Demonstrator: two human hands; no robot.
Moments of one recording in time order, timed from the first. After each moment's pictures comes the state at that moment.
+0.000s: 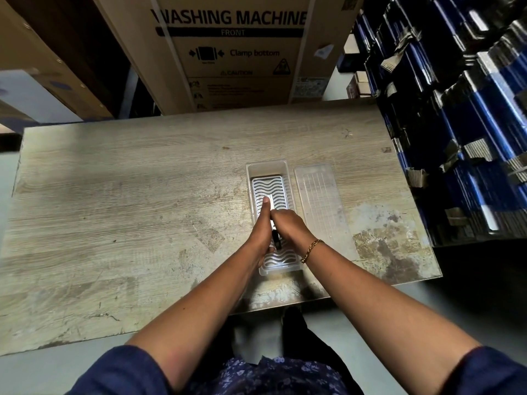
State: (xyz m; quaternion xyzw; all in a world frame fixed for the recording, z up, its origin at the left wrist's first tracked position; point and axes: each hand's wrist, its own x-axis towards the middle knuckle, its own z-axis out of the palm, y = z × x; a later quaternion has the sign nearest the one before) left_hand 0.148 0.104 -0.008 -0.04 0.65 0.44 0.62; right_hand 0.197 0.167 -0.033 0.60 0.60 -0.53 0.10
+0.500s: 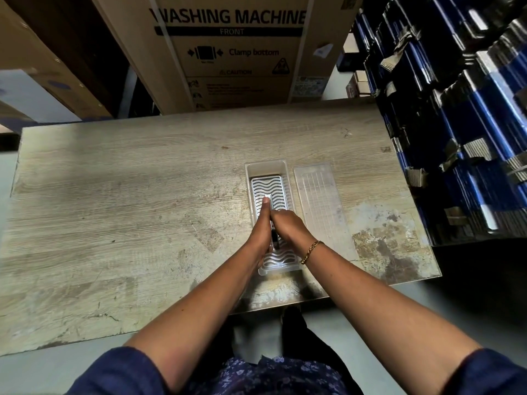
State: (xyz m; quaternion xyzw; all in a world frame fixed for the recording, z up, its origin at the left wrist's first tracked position) left_hand 0.153 0.104 0.000 -0.03 0.64 0.45 0.62; right_hand 0.201 0.165 -0.028 0.59 0.59 -0.54 0.09
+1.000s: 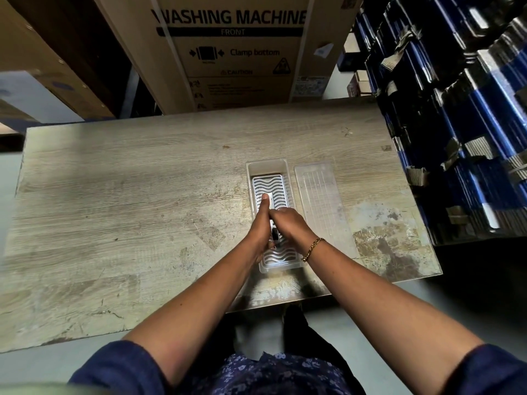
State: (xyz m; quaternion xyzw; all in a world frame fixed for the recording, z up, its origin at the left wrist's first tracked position) left_hand 0.150 0.105 -0.003 -0.03 0.66 0.44 0.60; right_hand 0.204 0.162 -0.016 0.59 0.58 -0.56 0.07
